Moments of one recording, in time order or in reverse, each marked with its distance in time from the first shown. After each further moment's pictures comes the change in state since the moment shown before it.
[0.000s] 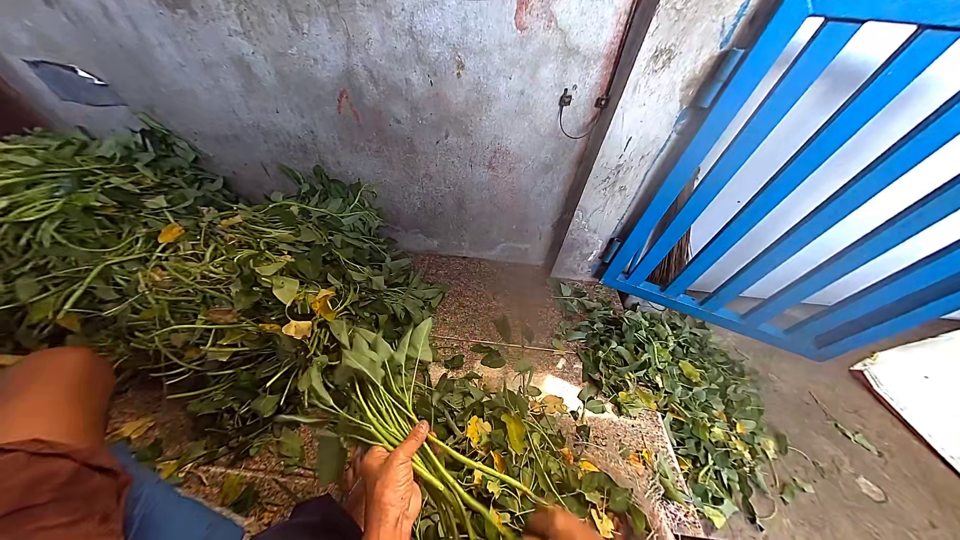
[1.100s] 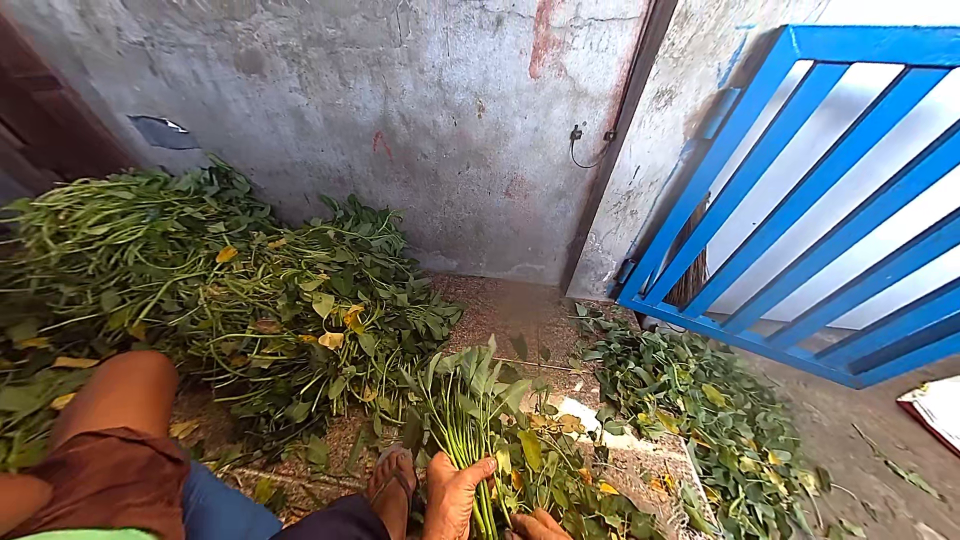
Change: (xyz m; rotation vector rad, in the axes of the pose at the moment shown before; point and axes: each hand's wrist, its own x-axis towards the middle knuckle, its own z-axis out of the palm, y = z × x) left_hand -0.036 -0.020 0.006 0.194 -0.262 -0.060; right_hand 0.013 -0.048 0.061 0.155 0.650 -0.122
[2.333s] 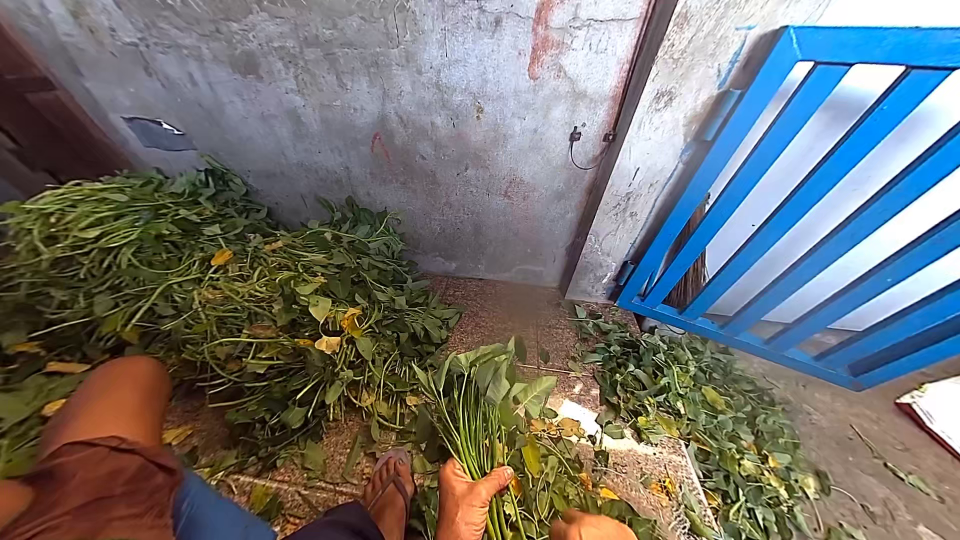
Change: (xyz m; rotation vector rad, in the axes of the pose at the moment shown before) left_hand -0.007 -0.007 0.011 -0.036 -0.095 0.114; right_hand 0.021 -0.072 -0.093 -0.715 -0.540 0.036
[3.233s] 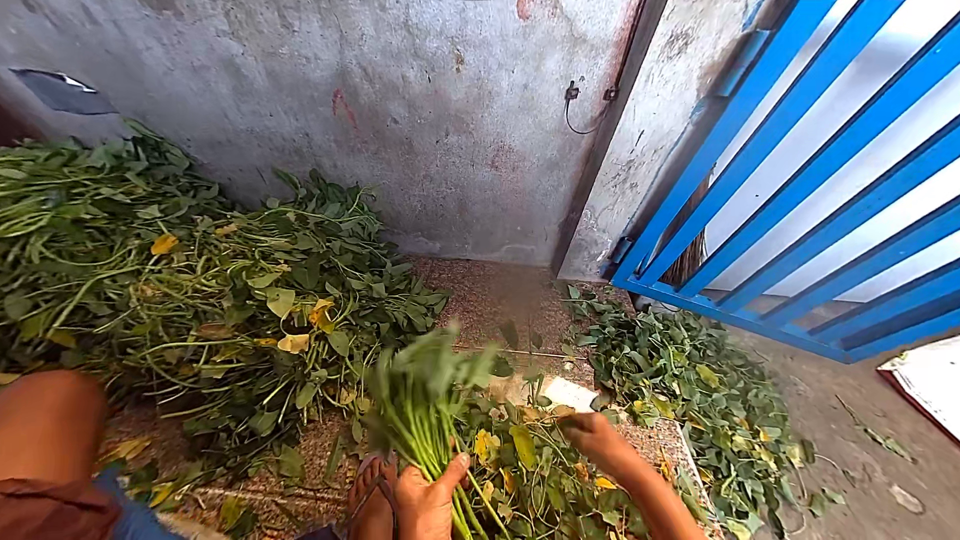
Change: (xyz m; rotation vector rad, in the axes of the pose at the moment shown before) left_hand 0.027 0.014 -0.006 0.074 0.210 -0.026; right_hand 0.145 0.155 0.018 0.821 0.184 0.219
